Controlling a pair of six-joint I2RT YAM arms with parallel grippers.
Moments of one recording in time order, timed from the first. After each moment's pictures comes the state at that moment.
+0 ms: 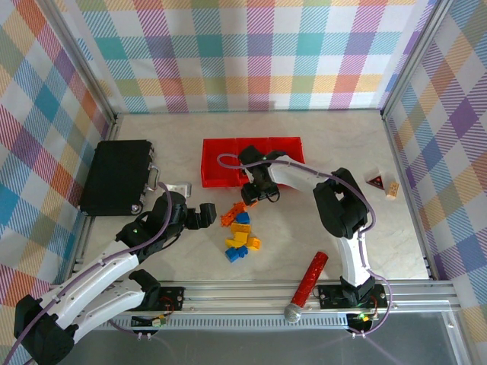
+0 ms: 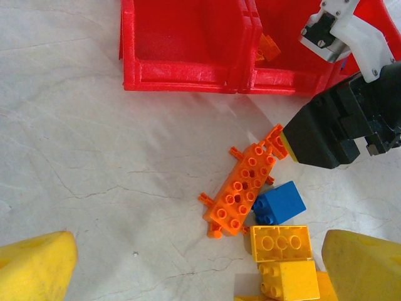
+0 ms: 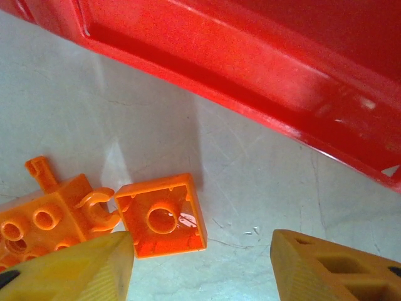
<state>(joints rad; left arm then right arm) -0.63 0.81 0.60 -0.48 -0.15 -0.57 0.72 2.05 1.55 -0.86 -0.02 0.25</state>
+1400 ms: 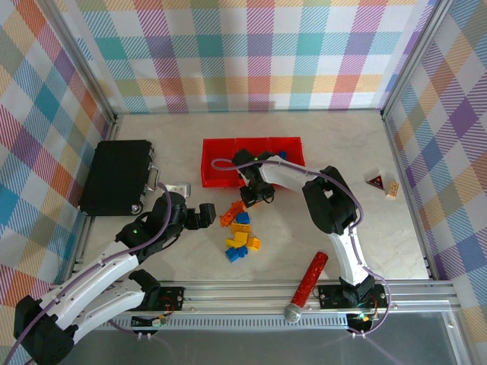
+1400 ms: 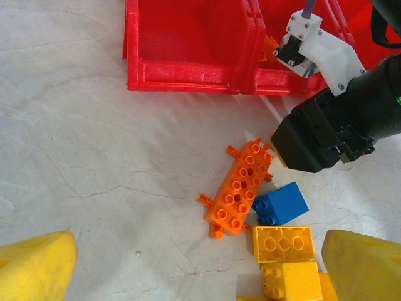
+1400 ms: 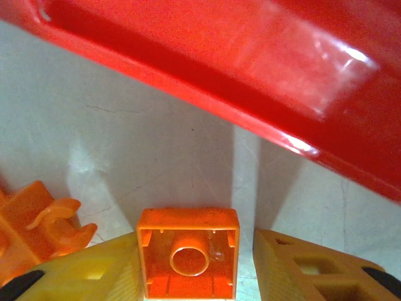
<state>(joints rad) -0.63 0.80 0.59 -0.48 -0.16 -0.57 0.74 2.16 1.64 -0.93 0.02 0.23</state>
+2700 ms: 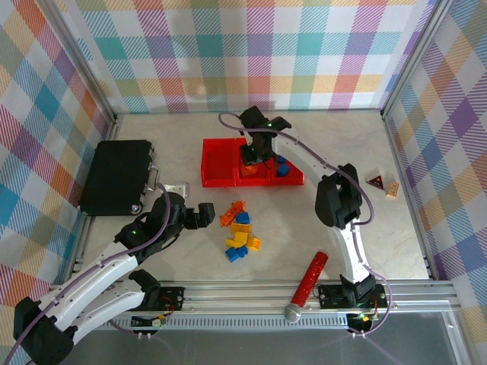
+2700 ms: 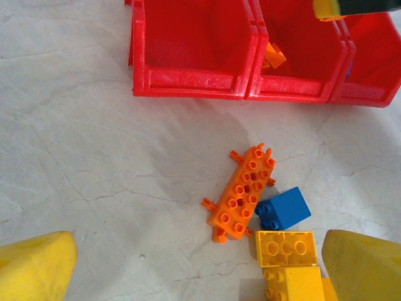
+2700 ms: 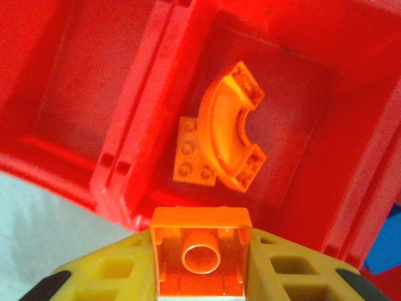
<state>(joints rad) -0.63 0.79 0.59 -0.48 -0.18 -0.57 0.62 2.20 2.08 -1.03 0.00 0.21</state>
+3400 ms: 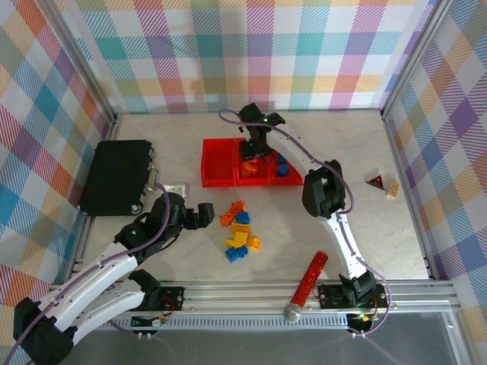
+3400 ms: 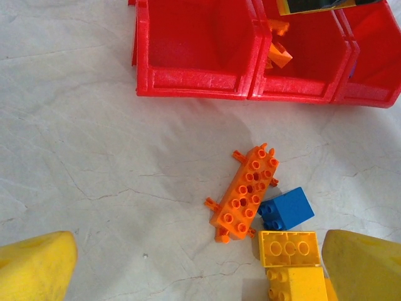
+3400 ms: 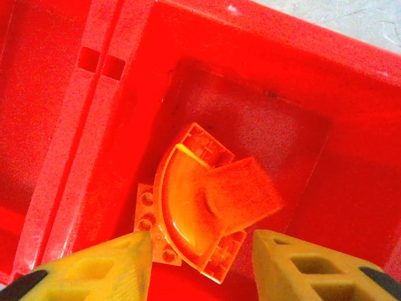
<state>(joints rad) -0.63 0.79 0.59 -0.48 -0.19 -0.57 0.58 2.43 2.35 -1.10 0.00 0.17</state>
